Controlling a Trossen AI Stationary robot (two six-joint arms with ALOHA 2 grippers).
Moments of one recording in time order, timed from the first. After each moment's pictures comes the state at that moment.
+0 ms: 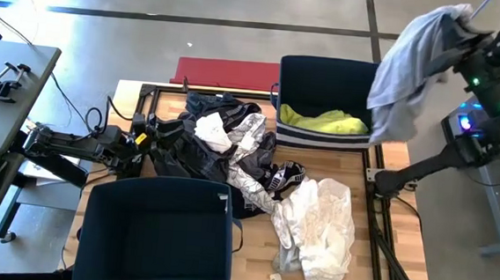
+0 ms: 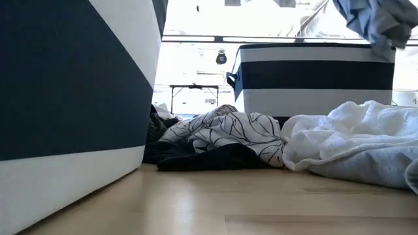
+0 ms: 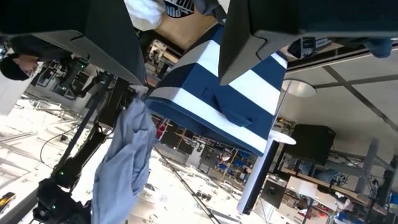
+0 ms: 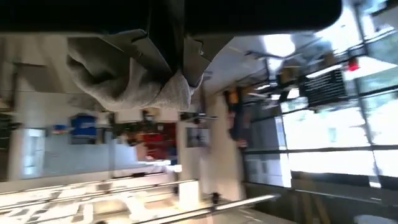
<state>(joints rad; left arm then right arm) -0.08 0.25 0.19 0.26 -0.55 -0.34 0.22 1.11 2.03 -0.25 1.28 -0.57</state>
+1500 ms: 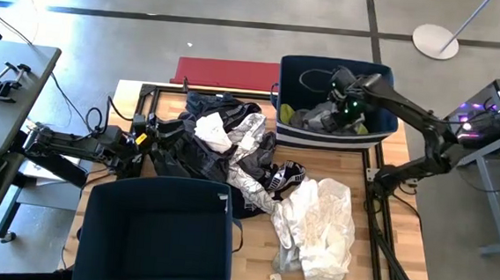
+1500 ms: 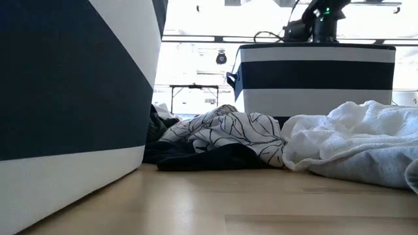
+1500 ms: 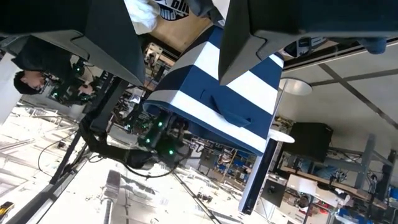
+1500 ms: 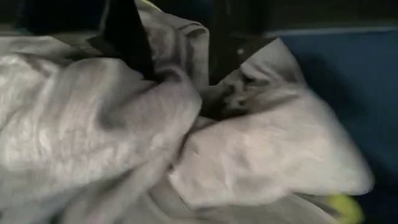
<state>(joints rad) -0.08 0.25 0.19 0.25 -0.54 -0.31 -0.79 1.41 1.28 -1.27 0.00 0.18</state>
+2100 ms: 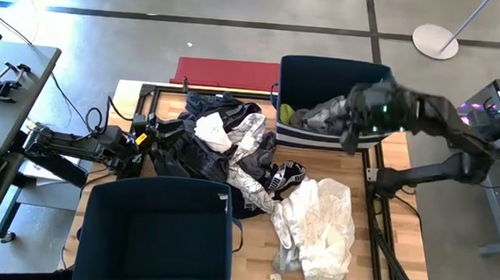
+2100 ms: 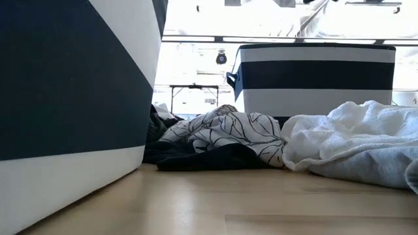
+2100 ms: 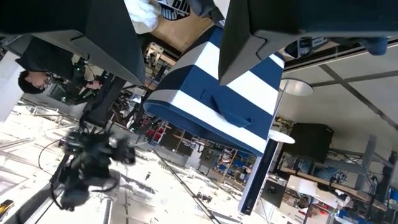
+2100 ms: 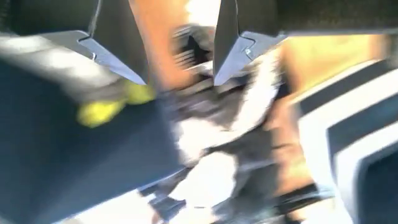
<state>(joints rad) -0.08 0.25 0.19 0.25 -0.54 -0.32 -0.17 1.11 1.56 -1.20 0.05 0.25</state>
